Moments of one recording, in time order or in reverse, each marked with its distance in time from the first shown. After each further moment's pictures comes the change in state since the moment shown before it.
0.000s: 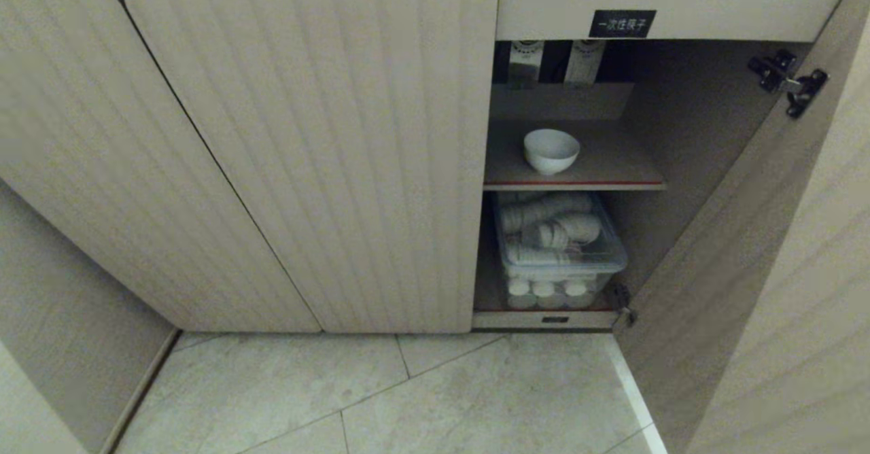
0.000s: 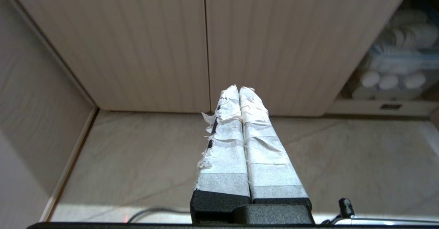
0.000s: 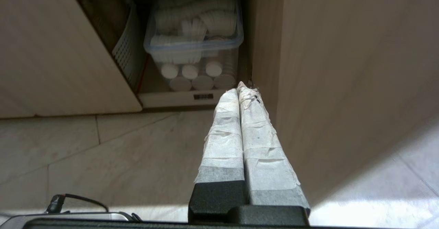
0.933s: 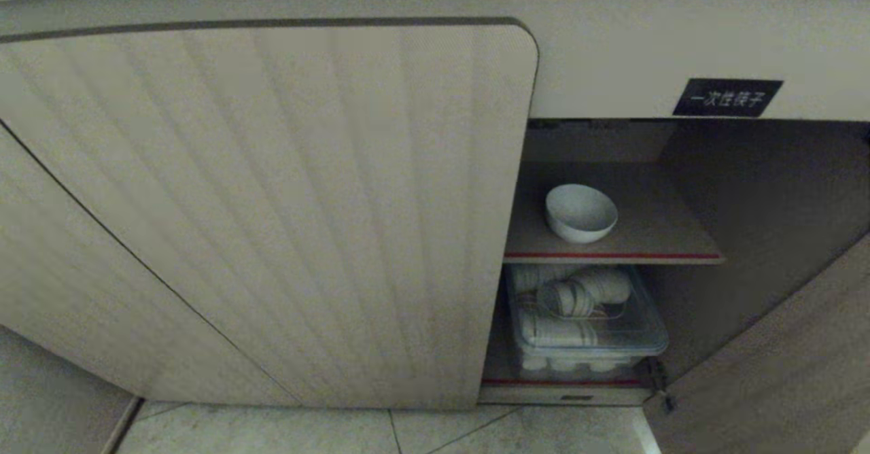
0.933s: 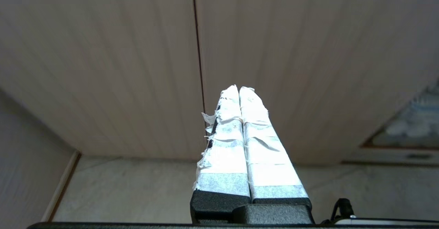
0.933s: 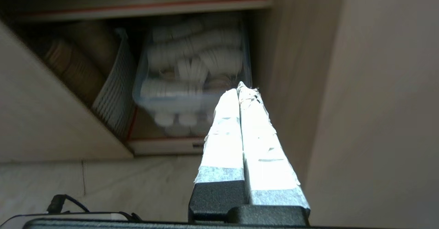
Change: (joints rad) left arm 0.000 0.000 0.000 0.001 0.000 0.000; right arm 0.000 0.000 0.000 0.000 0.000 0.000
